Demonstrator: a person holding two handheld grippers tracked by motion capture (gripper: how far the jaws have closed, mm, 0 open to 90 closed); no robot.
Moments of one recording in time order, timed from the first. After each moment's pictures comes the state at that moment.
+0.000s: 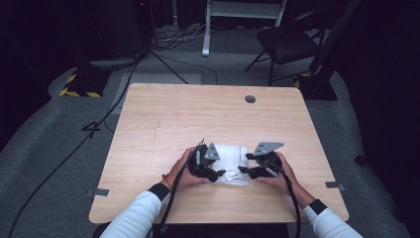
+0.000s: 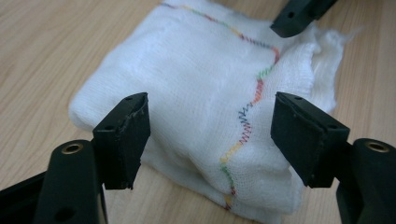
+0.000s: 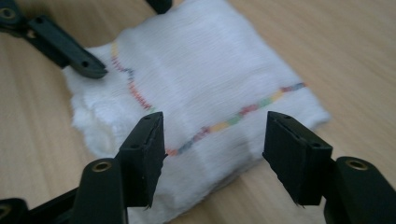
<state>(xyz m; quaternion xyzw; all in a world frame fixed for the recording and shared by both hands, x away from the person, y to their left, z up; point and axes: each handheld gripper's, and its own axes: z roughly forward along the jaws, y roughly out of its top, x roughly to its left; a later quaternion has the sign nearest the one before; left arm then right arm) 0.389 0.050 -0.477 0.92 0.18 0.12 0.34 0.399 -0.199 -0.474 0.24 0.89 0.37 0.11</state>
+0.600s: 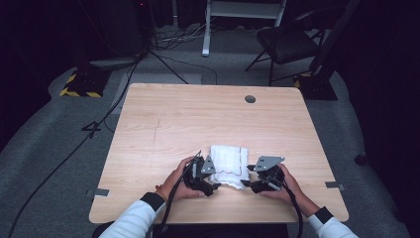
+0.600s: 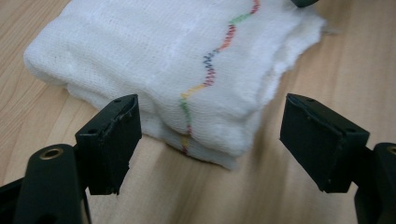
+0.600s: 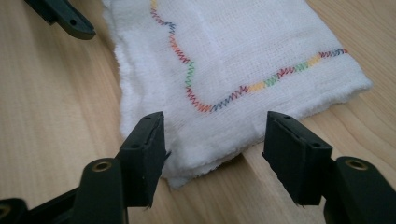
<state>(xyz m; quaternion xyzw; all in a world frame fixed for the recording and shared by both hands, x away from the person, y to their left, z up) 0.355 0.064 -0.481 0.91 0.18 0.11 0.35 0.365 -0.209 -0.482 0.21 0.90 0.36 0.12</state>
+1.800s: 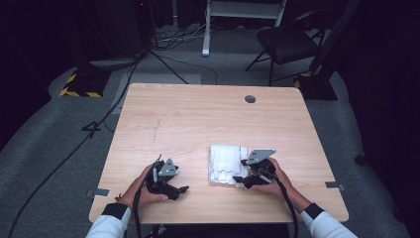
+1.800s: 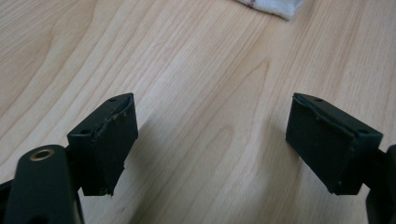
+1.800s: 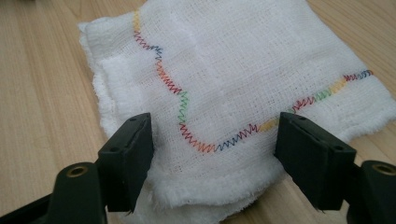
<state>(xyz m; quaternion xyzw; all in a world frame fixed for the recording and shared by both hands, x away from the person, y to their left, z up) 0.344 0.171 -0.503 0.89 0.26 0.10 0.36 0.391 -0.188 -0.492 0.22 0.90 0.36 0.10</state>
